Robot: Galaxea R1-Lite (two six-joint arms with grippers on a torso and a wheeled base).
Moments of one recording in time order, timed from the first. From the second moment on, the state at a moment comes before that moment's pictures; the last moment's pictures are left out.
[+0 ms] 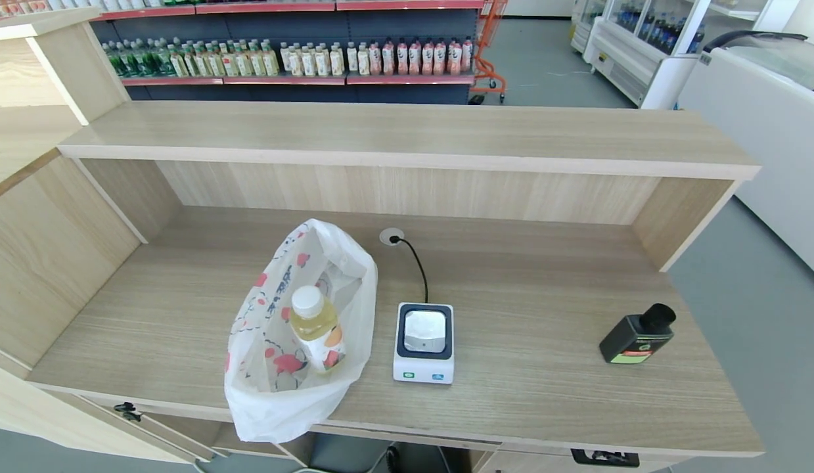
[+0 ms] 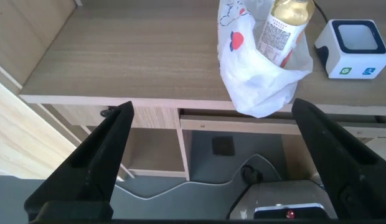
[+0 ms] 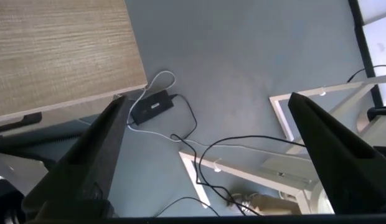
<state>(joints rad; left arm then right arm) -0.01 0.00 0.00 0.04 -0.04 0.03 -0.60 0.98 -0.03 -0.53 -0.05 -0.39</state>
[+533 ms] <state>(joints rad) -0.01 0.00 0.00 0.04 -0.04 0.03 -0.60 0.96 -0.04 -0.52 -0.06 -0.40</state>
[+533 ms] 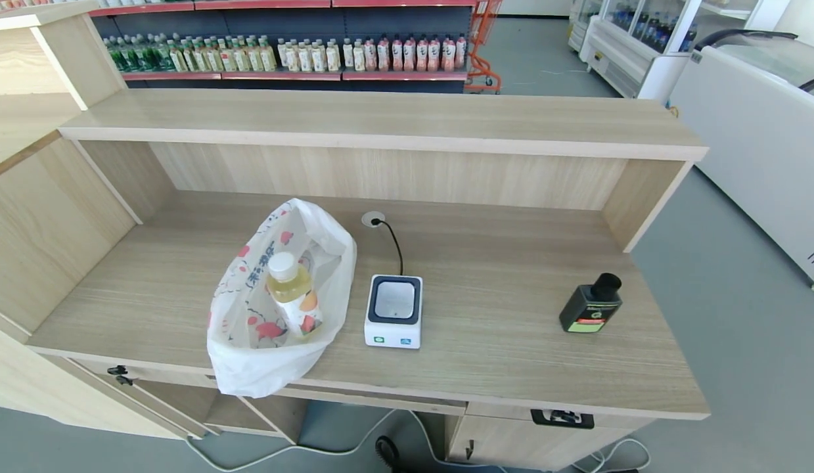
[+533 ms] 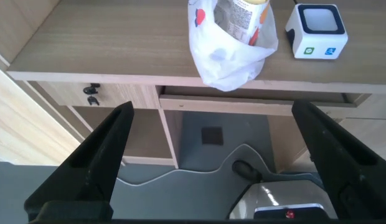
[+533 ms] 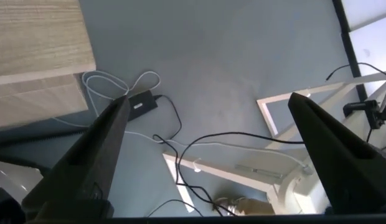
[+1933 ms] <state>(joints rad) -0.01 0.00 0.00 0.04 -0.04 0.03 -0.47 1.19 -0.18 -0.56 0.07 -0.39</state>
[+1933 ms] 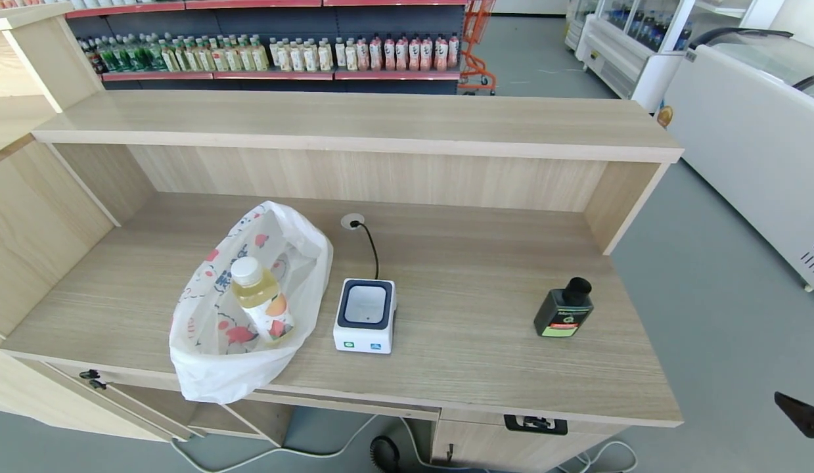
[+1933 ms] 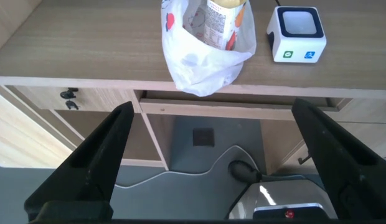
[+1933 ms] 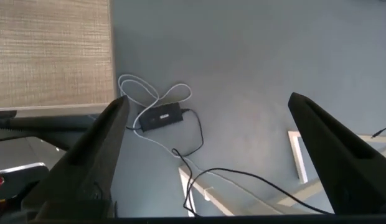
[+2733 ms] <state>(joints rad) -0.01 0.00 0.00 0.04 -0.04 0.03 -0.18 1.67 -0.46 -0.71 0.26 -0.53</state>
